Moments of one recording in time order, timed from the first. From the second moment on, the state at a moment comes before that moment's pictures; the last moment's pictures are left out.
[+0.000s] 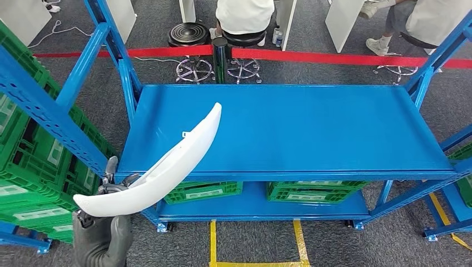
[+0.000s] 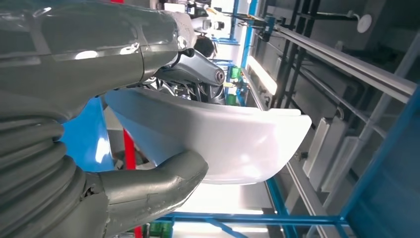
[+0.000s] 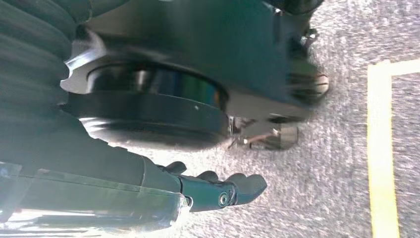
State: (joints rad) left arm 0.07 0.25 -0.74 -2.03 0.19 0.39 -0.70; right arm -0.13 0.05 1.20 -0.22 -1.28 -0.39 -0.23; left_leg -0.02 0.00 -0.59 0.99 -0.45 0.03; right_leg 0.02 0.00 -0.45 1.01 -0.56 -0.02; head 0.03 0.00
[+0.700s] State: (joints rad) left arm 0.04 0.25 -0.74 -2.03 0.20 0.29 -0.70; right arm -0.13 0.04 1.19 -0.23 -1.34 -0.41 -0.33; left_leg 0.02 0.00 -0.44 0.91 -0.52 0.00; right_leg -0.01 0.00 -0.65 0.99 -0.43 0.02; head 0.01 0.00
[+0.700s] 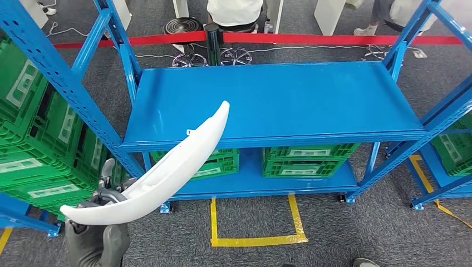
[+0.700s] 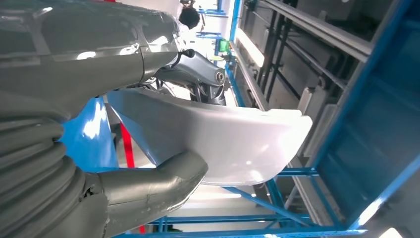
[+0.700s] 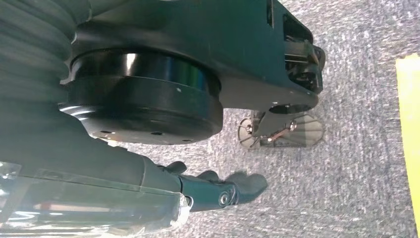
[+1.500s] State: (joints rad) left arm 0.00 0.24 -0.75 -2.00 0.23 0.31 -0.70; right arm -0.14 0.01 1.18 -0.25 -1.35 -0.43 -0.37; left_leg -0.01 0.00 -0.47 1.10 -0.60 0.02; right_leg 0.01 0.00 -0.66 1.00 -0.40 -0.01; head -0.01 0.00
